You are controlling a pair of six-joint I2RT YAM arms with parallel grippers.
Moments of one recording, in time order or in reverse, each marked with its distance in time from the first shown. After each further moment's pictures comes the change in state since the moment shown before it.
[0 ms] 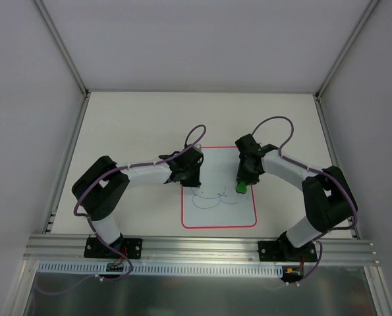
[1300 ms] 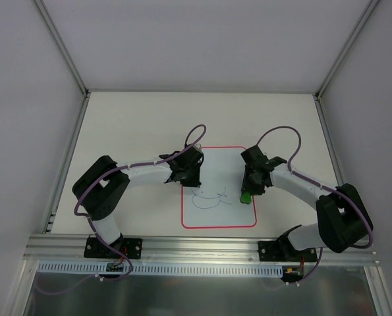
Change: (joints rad) left arm 0.002 0.006 0.012 -0.013 0.001 -0.005; right arm 0.020 -0.189 -0.189 0.007 -0.024 -0.008
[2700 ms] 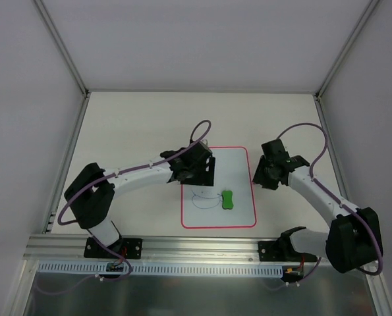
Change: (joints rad) left arm -0.088 -0.115 0.121 -0.216 -0.093 -0.053; right arm -0.119 -0.217 0.007 -0.085 0.002 -0.003
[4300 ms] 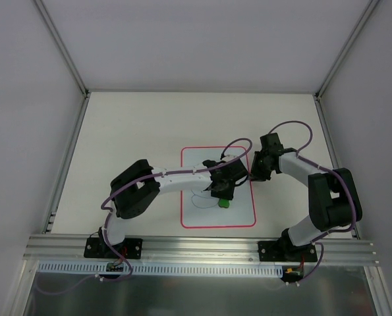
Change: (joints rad) left arm -0.222 0.385 0.347 -0.119 -0.082 -0.088; right arm -0.132 0.340 0.018 0.287 -0.231 -0.146
